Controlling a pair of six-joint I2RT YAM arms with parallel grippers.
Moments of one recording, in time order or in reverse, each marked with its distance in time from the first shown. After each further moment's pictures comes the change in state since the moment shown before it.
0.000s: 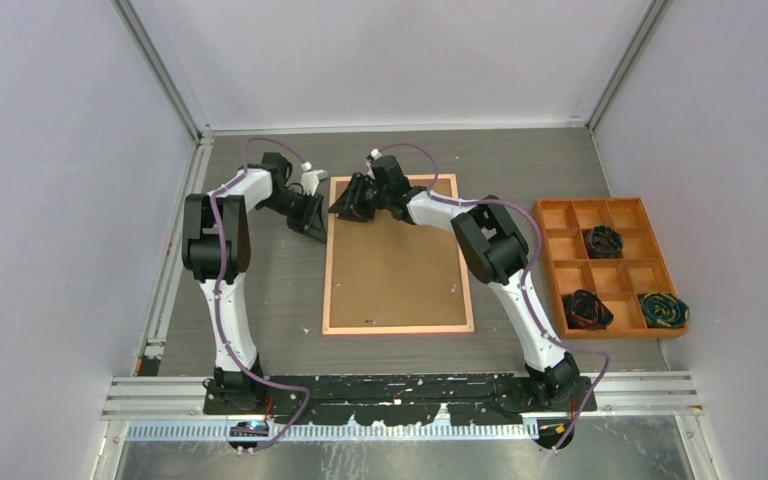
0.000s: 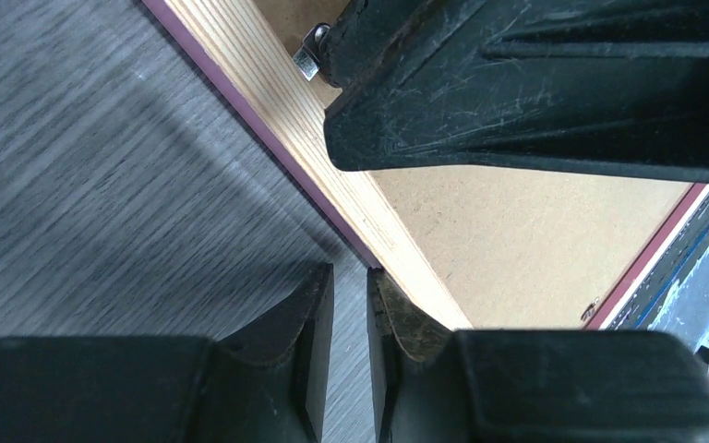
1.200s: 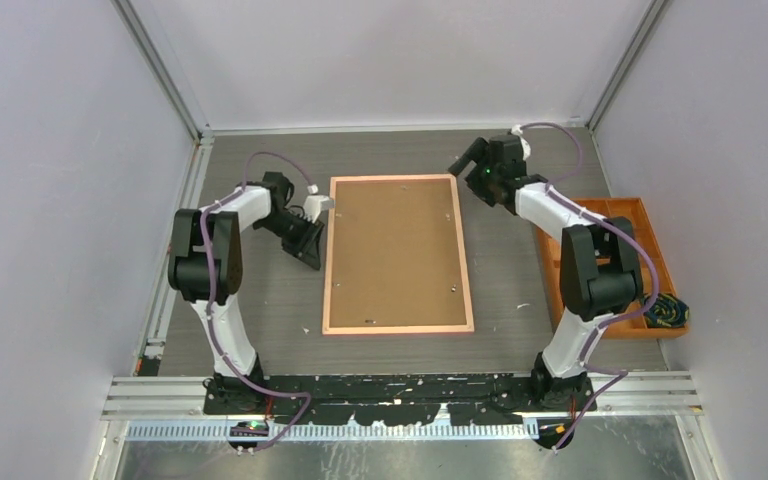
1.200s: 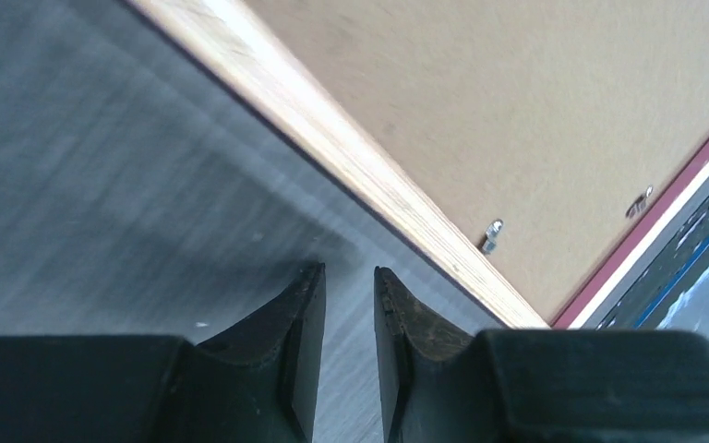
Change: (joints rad) left arm -0.019 -0.184 -0.240 -0.027 -0.089 0.164; right arm -0.383 -0.649 -0.535 -0.178 0.411 -0.141
